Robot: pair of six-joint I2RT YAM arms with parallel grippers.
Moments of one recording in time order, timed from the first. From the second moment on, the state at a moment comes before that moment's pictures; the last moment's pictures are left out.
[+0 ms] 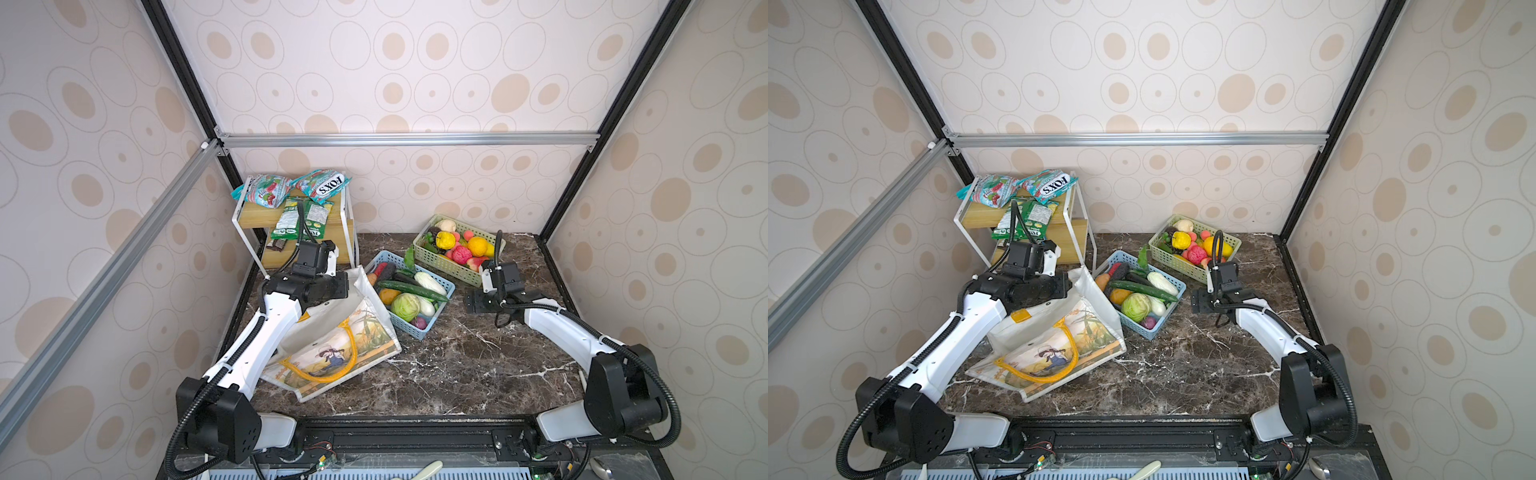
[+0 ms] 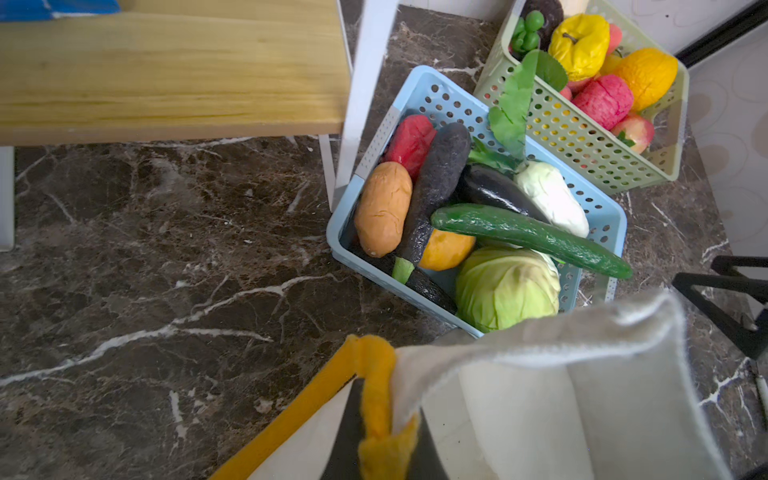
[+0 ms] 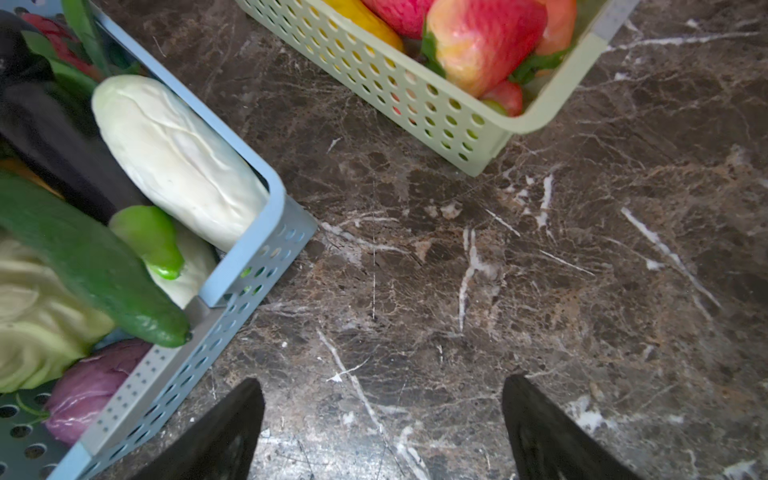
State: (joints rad) left arm -0.24 1.35 1.23 -0.74 0.11 -0.31; right arm 0.26 1.46 1.00 -0.45 0.01 0.16
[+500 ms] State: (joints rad) left arm -0.23 1.33 1.26 -0.75 0.09 -0.50; right arm 0.46 1.50 1.17 -0.54 -0.18 0.10
